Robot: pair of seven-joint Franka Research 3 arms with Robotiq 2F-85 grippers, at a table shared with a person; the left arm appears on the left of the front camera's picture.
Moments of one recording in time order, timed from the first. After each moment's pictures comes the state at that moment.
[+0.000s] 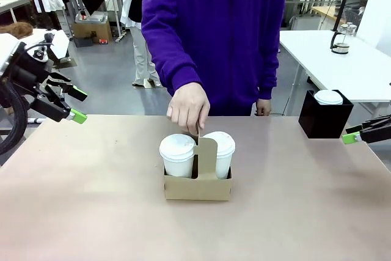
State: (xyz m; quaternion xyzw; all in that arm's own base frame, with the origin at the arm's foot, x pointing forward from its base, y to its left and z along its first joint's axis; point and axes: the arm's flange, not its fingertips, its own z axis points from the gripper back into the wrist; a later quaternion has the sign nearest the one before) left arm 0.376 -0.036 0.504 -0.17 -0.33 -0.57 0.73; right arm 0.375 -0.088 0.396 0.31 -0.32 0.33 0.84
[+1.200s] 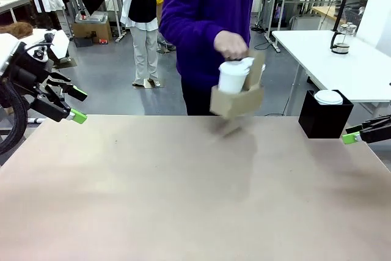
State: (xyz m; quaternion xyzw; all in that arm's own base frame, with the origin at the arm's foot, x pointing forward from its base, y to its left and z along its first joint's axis) left arm 0.376 -0.036 0.504 -0.17 -0.33 -0.57 0.73; right arm 0.375 -0.088 0.396 0.31 -0.32 0.33 0.83
